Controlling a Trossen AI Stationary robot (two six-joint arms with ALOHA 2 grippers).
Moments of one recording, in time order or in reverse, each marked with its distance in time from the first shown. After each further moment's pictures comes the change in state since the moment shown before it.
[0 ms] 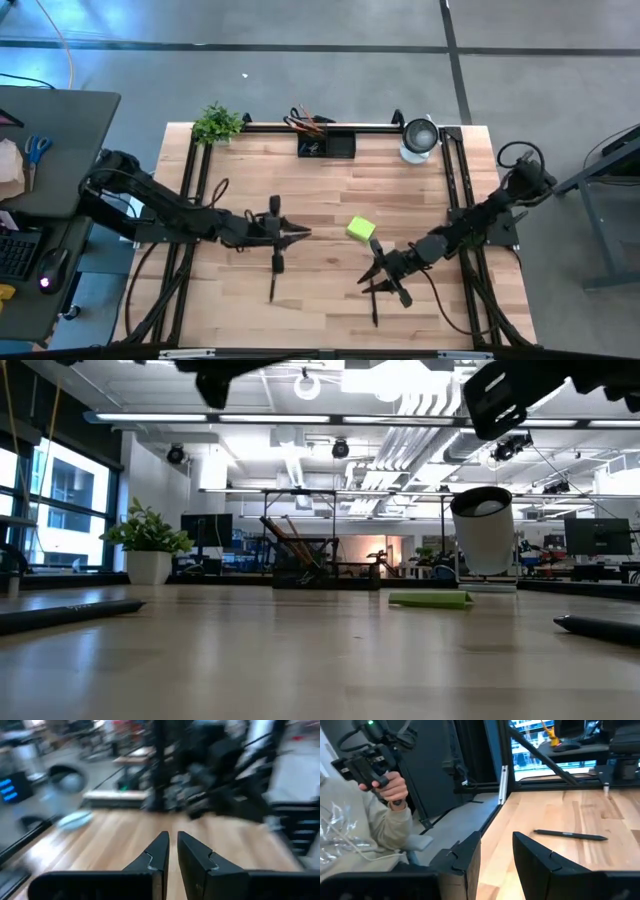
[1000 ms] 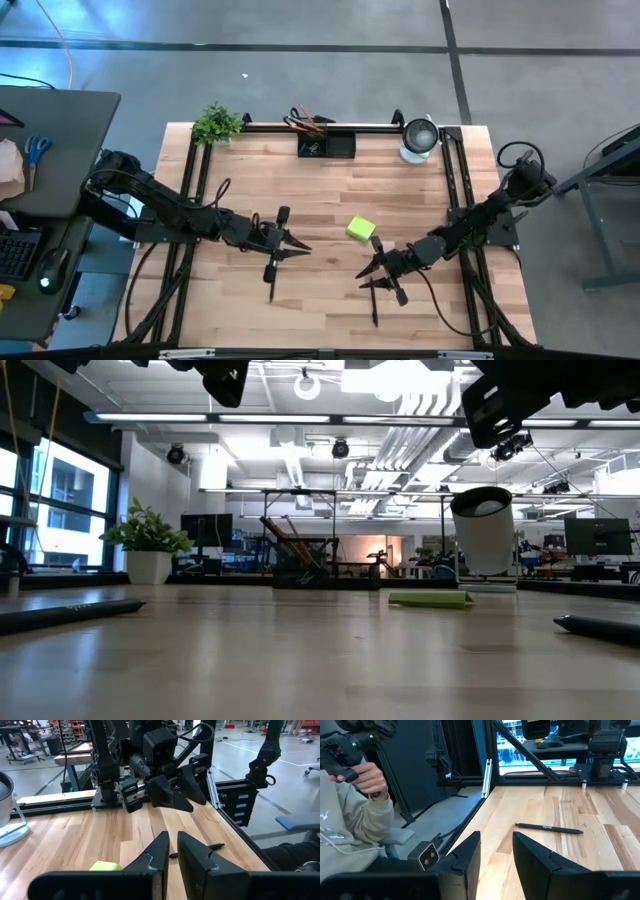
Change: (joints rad) left arm 0.017 0.010 0.000 -0.031 0.302 0.049; right arm 0.010 0.001 0.000 -0.045 0.077 -0.047
